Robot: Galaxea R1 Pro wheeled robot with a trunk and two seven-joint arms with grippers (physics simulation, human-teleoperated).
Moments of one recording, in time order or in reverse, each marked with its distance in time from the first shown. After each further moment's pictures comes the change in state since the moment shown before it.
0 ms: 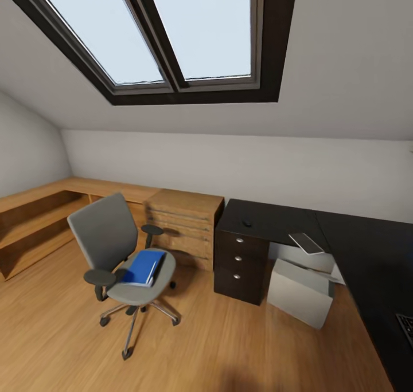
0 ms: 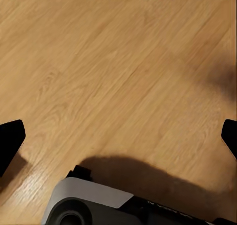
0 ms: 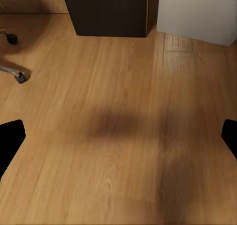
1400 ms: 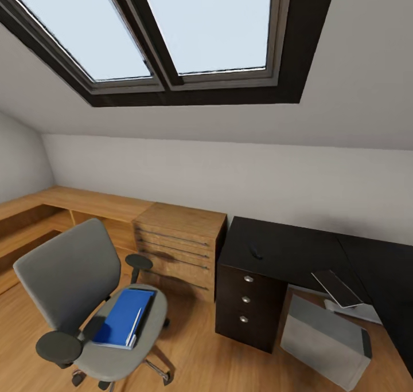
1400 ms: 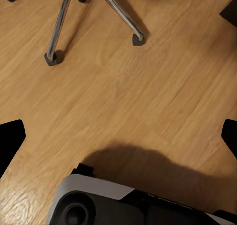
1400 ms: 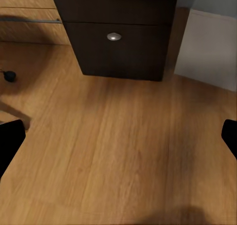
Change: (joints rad) left arm -0.001 -0.016 0.000 0.010 -0.048 -0.024 0.000; right arm 0.000 0.003 0.000 0.013 0.025 0.001 -0.002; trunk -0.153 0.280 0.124
